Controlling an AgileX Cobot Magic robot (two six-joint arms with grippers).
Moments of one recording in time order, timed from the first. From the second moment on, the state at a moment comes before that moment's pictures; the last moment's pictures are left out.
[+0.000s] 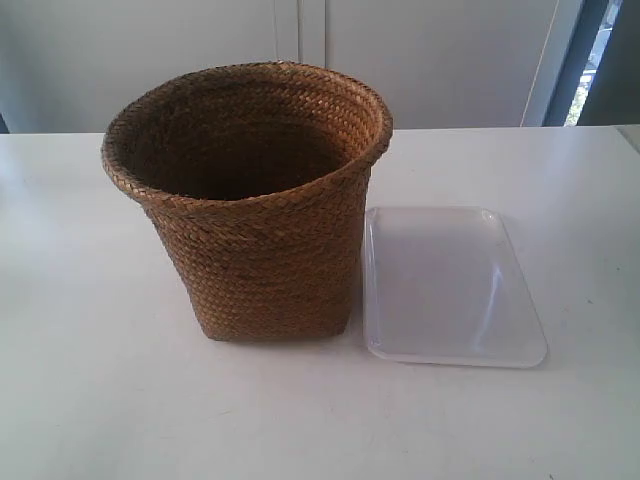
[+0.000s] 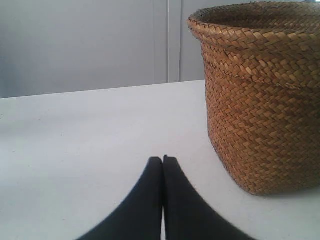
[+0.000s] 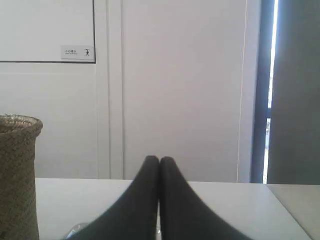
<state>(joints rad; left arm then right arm) -0.10 0.04 0.02 -0.29 0.09 0.26 -0.02 0.09 0.00 0.14 -0.24 -0.11</state>
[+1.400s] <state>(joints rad) -0.10 0.04 0.02 -0.29 0.03 0.22 -0.02 0.09 0.00 0.14 -0.24 -0.10</state>
